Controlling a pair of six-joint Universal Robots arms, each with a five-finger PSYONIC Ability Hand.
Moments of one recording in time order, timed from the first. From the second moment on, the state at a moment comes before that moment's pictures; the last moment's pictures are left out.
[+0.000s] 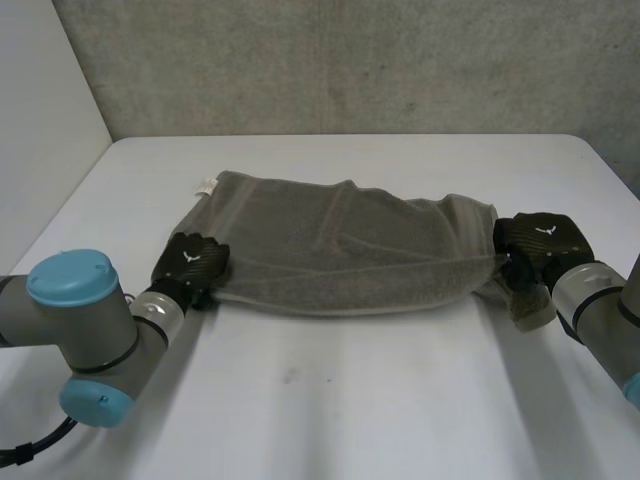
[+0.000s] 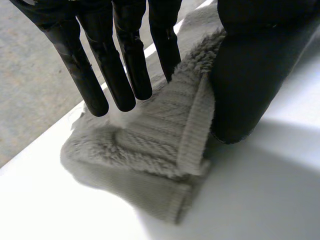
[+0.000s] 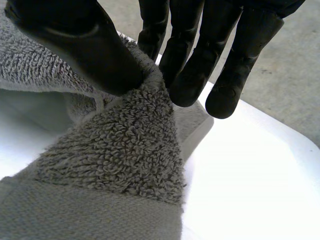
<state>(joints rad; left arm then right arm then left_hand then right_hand) 4.41 -2.20 -1.71 3.68 -1.42 3.57 1.76 -1.22 1.71 -0.19 1.42 2.87 0.75 0.75 0.75 0.74 0.57 1.34 1.33 1.34 1.34 1.18</state>
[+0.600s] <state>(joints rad) 4.44 -1.96 -1.85 3.63 -1.58 3.58 1.74 -1.20 1.70 -0.10 1.43 2.75 1.19 1.22 1.22 1.22 1.02 1.34 1.33 1.34 1.34 1.18</state>
